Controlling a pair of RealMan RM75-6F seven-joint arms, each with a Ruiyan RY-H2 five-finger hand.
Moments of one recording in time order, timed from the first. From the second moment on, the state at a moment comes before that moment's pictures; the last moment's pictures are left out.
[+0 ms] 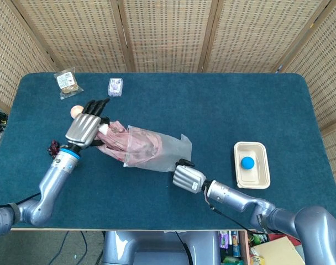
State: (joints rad) left arm -0.79 -1.25 -0.23 -1.64 0.99 1.02 0.32; right arm 0.88 -1.64 -0.06 -1.07 -1.87 1.05 -0.72
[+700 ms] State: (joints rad) left arm -0.68 -1.16 -0.22 -1.46 1.05 0.97 0.10; right arm 0.74 -1.46 -0.06 -1.08 -1.79 1.12 -0.73
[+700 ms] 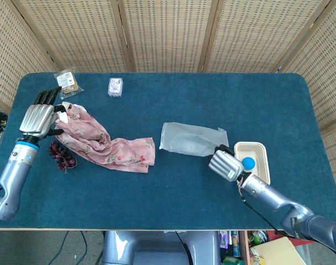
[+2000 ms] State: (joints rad) left arm -0.29 -1.02 -0.10 -1.72 1.31 1.47 0.01; right arm 0.34 -1.28 0.03 -1.47 -1.59 1.56 -0.40
